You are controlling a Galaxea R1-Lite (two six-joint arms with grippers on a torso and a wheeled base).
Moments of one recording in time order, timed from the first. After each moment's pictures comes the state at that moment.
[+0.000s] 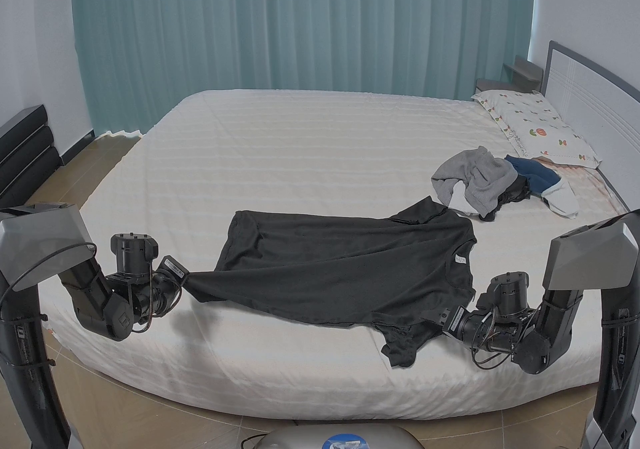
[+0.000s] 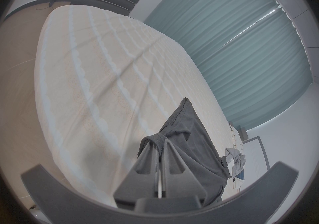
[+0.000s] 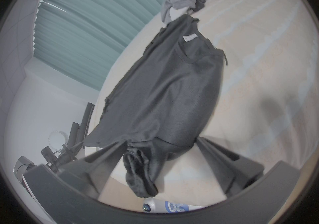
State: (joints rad) left arm -0.08 2.22 -0.68 -0.98 0.03 -1.00; right arm 0.29 2.36 -0.51 -1.20 0.19 0.81
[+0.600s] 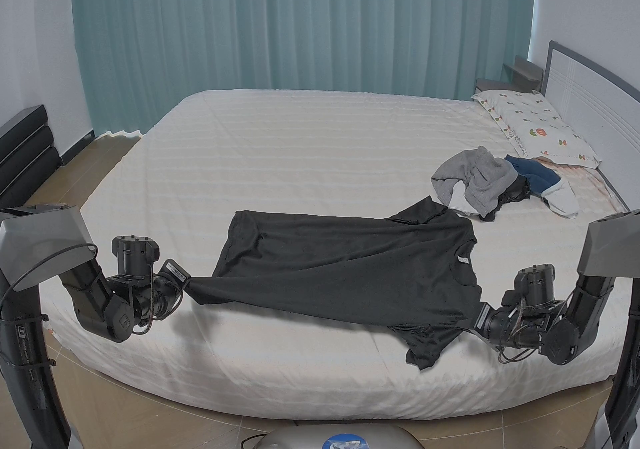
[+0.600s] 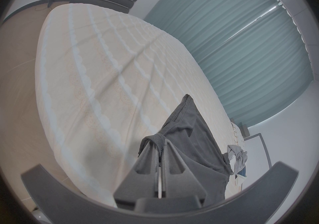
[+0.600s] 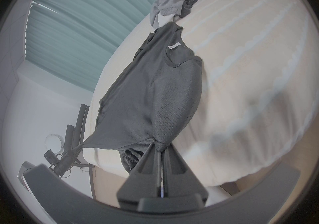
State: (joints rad) left arm -0.08 2.22 -0.66 -0.97 0.02 -0.96; right arm 0.18 2.16 -0.37 -1.10 0.25 0.75
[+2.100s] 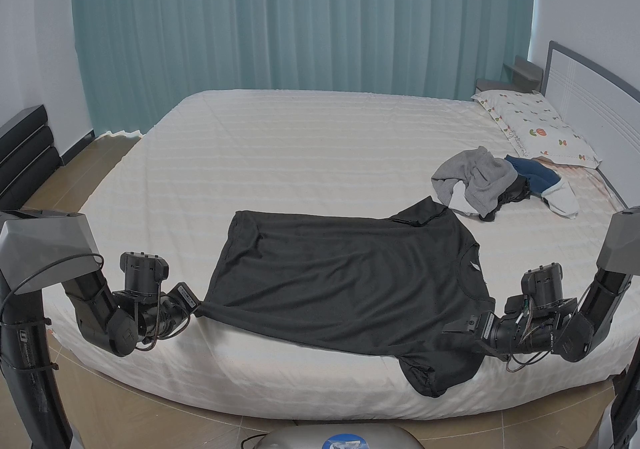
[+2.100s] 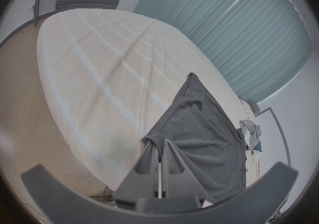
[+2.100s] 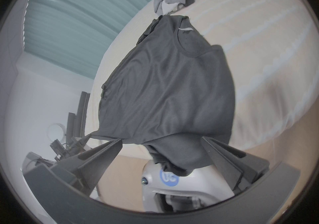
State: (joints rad) left arm -0.13 2.22 -0.59 -0.94 0.02 -0.83; right arm 0.24 2.07 -0.38 -0.90 0.32 0.76
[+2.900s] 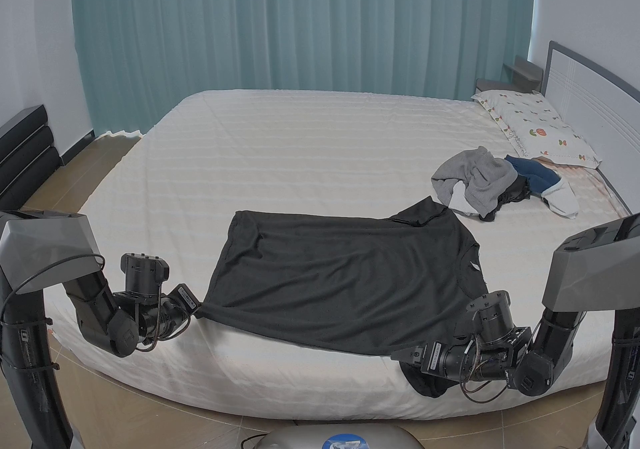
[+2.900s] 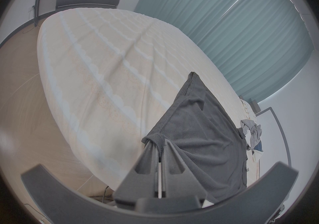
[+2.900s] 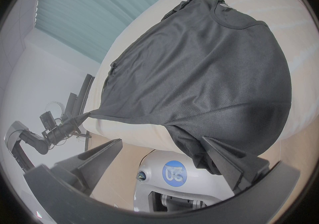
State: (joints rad) left arm -0.13 2.23 -0.59 -0.94 0.02 -0.83; right arm 0.50 2.23 -0.40 -1.08 0.17 0.76
